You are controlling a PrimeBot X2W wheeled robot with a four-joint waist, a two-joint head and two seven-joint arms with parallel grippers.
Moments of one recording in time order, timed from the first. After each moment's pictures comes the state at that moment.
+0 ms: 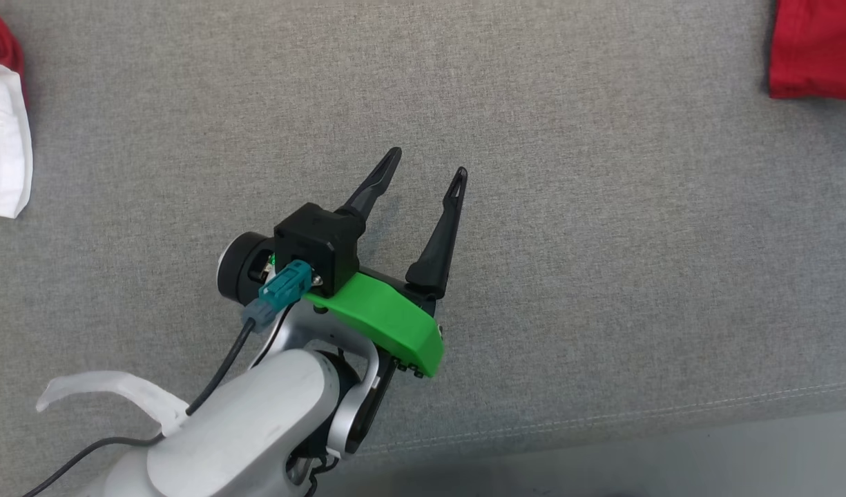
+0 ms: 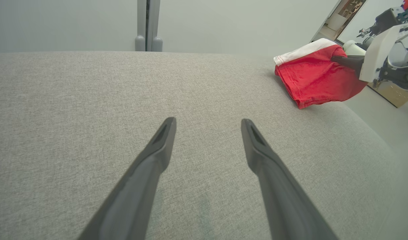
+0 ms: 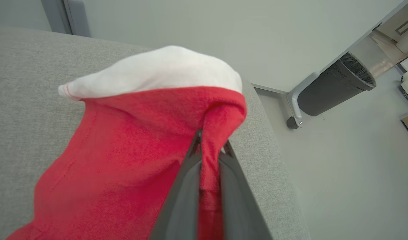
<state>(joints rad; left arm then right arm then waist) -0.71 0.39 -1.01 -0.16 -0.81 0.49 -0.04 -1.32 -0.63 0.86 1.27 0.79 0.13 -0.13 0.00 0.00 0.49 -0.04</state>
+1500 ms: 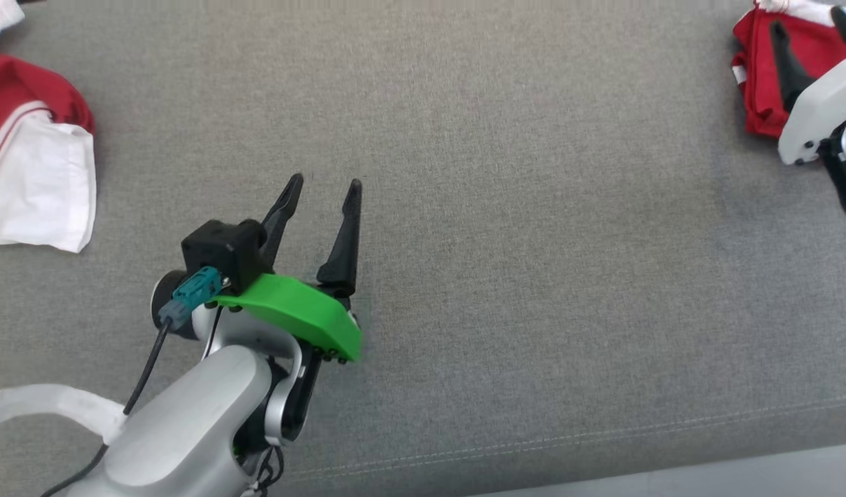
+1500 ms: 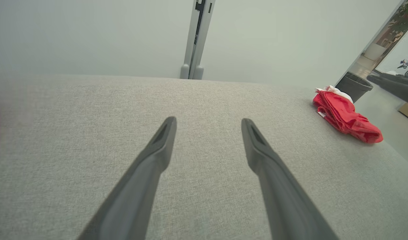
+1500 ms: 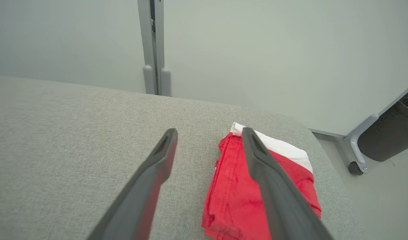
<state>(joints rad) -0.62 0.43 -0.89 0.02 -0.93 0.42 -0.18 -1.12 -0.55 0.78 1.03 0.78 0.13 -0.21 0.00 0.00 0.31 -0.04</state>
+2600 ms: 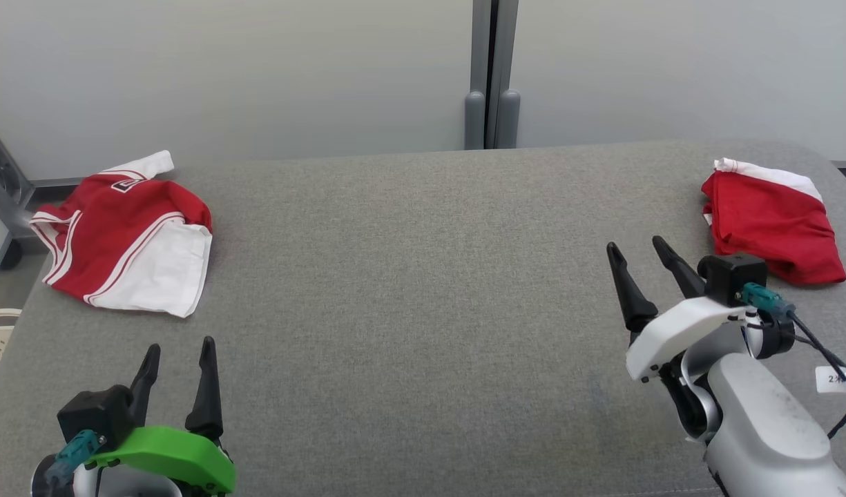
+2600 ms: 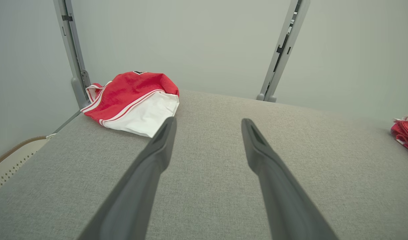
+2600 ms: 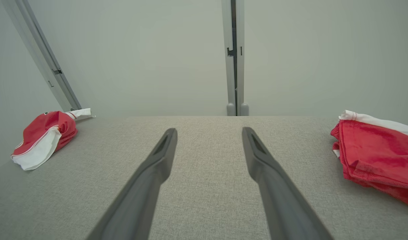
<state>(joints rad) -0.10 0.51 -0.53 0.11 -0.83 0.31 -0.26 -0.44 -0.23 0.31 0.61 0.46 0.13 -0.24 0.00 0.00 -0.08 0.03</state>
